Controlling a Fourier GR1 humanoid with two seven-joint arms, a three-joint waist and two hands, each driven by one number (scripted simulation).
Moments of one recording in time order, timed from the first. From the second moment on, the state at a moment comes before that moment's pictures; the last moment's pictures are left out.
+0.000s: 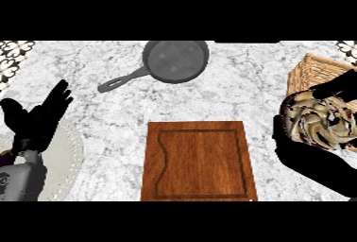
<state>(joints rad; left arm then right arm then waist) -0.20 0.27 0.17 -1.40 0.06 -0.08 0.23 -0.49 -0.03 0.13 -2.30 1.10 0.30 0.94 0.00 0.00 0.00</state>
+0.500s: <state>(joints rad) -0.20 0.25 0.17 -1.39 0.05 -0.07 0.21 -0.50 -0.23 -0.30 -2.12 0.81 0.32 0.72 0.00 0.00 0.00</state>
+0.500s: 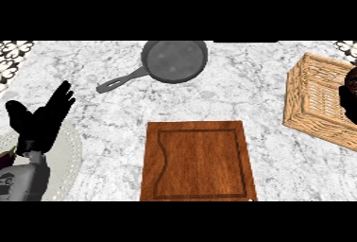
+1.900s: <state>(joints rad) -0.21 0.25 0.19 -1.39 0.04 -0.08 0.23 -0.44 -0.38 -0.57 -1.52 0.55 -0.10 0.24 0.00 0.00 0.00</state>
